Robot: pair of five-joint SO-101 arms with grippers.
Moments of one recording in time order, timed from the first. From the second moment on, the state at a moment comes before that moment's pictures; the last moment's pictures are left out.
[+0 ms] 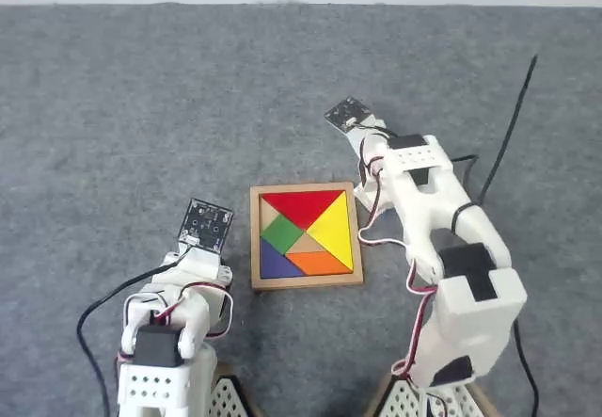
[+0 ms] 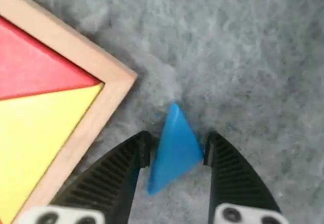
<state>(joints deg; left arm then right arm) -2.5 -103.1 97.1 72.2 -7.8 -14.5 16.7 17.7 54.2 28.8</state>
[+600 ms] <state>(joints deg) -2.5 -103.1 97.1 72.2 -7.8 -11.2 17.2 16.6 54.2 32.4</state>
